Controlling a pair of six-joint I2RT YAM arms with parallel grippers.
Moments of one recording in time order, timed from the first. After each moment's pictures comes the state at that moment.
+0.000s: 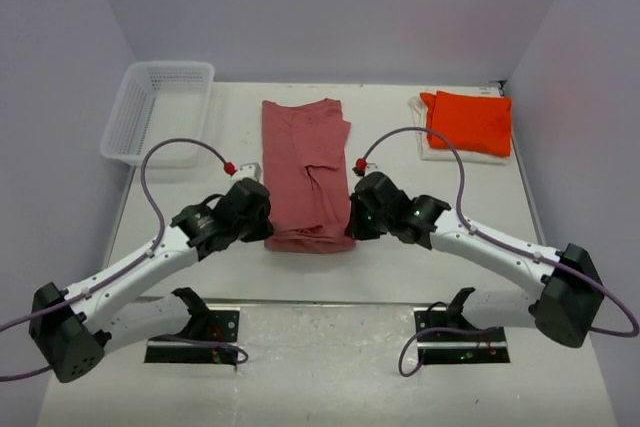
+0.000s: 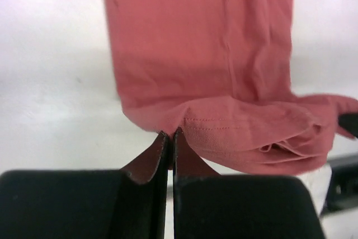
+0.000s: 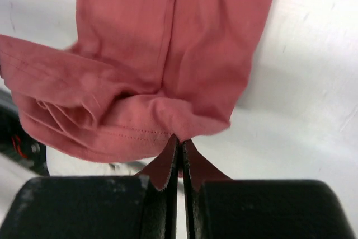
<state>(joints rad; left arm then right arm) -0.86 0.97 0.77 -0.72 -0.24 -0.89 0.92 1.18 0.83 -0.53 0.06 0.75</state>
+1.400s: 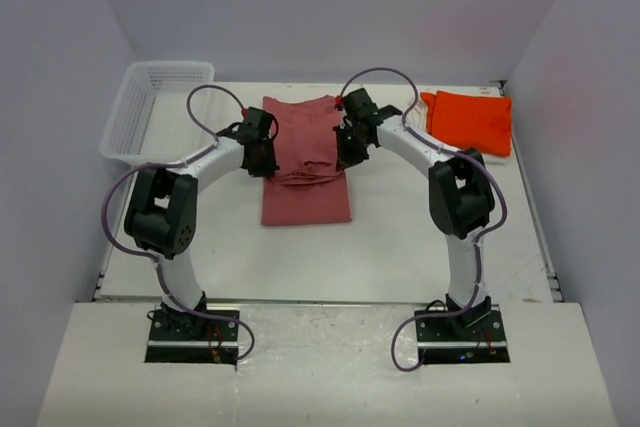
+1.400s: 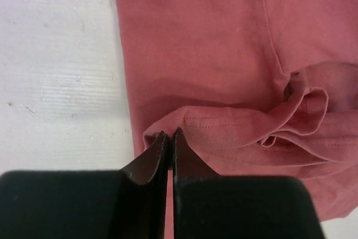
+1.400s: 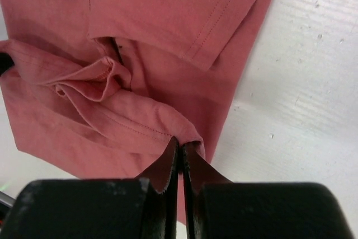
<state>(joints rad) -0.36 1.84 1.27 -0.50 -0.05 -0.49 0.50 2.09 1.71 -0.71 -0.18 0.35</state>
